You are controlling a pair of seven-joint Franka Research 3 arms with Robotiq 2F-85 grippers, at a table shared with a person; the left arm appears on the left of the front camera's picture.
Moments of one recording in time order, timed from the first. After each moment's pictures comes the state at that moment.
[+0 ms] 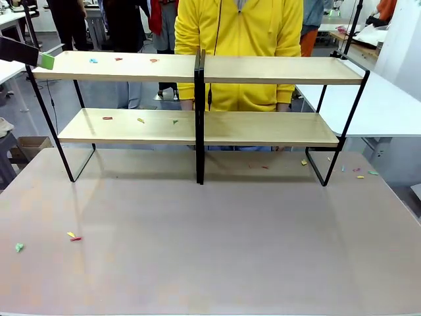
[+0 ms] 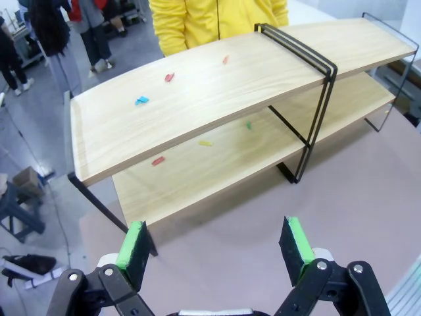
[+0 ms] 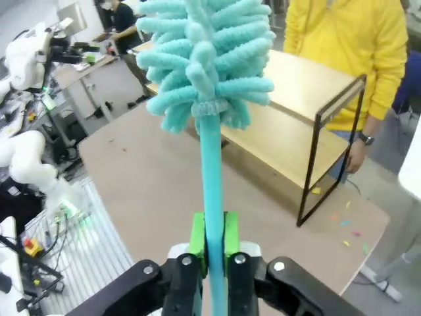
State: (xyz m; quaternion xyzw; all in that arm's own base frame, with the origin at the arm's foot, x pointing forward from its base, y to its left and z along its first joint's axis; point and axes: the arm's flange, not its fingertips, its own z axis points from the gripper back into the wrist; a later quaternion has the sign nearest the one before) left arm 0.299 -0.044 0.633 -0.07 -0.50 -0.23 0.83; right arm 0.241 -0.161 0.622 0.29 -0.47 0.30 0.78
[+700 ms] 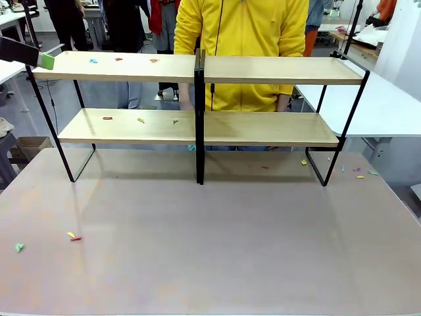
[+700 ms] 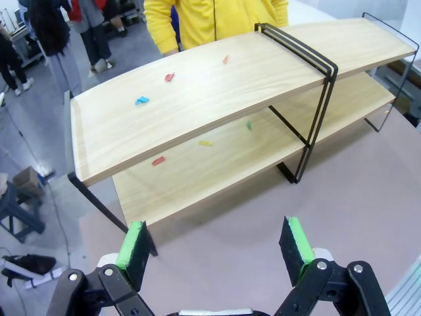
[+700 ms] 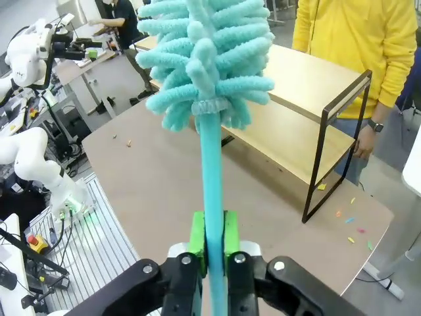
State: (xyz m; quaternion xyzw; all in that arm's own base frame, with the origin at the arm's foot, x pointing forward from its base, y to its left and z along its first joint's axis) left arm 0.299 -0.043 0.633 -0.08 -0.50 -0.23 0.83; right arm 0.228 -0.165 0.638 0.30 -0.47 0.31 0.78
